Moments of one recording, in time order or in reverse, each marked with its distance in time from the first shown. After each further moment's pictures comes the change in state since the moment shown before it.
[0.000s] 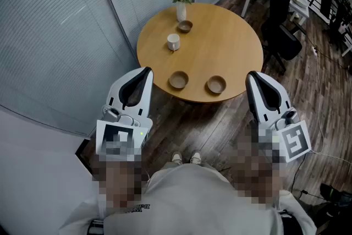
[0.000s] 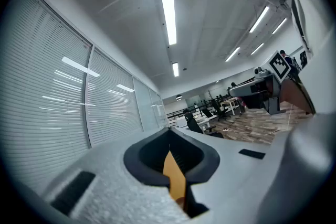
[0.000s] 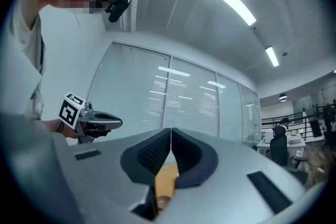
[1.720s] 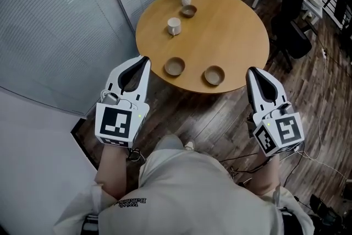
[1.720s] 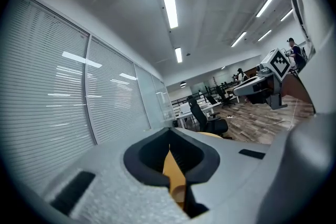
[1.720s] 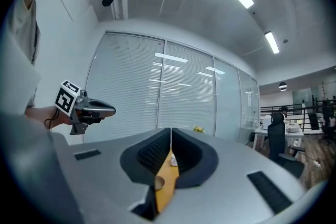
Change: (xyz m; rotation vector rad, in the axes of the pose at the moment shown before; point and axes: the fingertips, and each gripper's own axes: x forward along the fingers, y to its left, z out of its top) left arm 0.039 -0.025 -0.059 0.043 0.154 0.057; right arm 0.006 -0.069 -0.088 0.028 0.146 0.018
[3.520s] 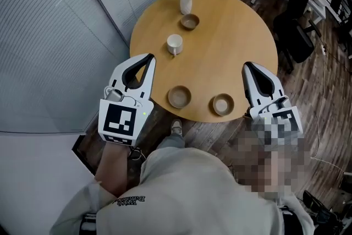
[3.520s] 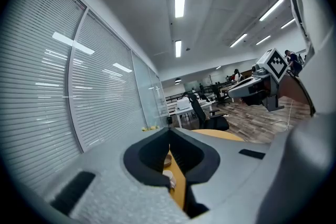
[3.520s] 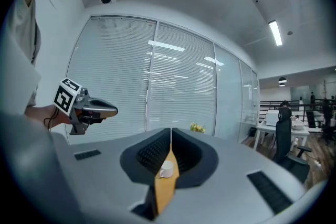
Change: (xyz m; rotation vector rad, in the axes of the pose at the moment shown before) left arm 0.178 0.121 -0.050 -0.036 0.038 -0.110; right arm 0.213 -0.050 -0.009 0.014 0.088 -0.026
